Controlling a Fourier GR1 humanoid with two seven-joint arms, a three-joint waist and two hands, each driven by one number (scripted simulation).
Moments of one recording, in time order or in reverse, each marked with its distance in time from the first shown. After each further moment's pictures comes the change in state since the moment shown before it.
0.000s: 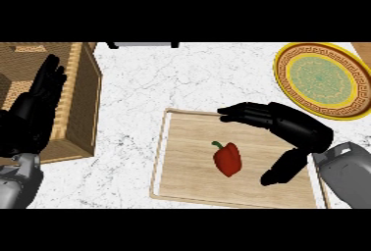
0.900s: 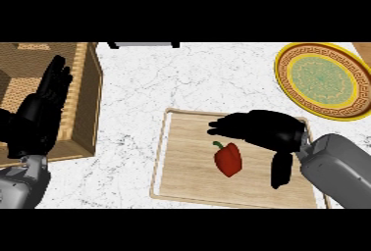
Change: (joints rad) left arm 0.001 -0.047 -0.005 -0.017 -0.051 -0.004 0.005; right arm -0.150 -0.031 0.200 0.031 0.192 0.226 0.235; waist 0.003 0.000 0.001
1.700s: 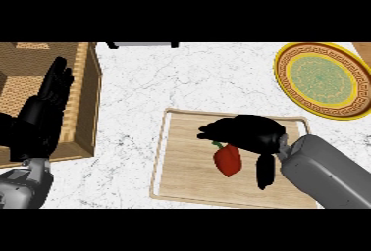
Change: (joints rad) left arm 0.012 -0.032 0.005 -0.027 -0.039 -0.008 0.011; right arm -0.019 0.093 0.048 0.073 0.049 0.020 0.036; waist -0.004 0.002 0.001
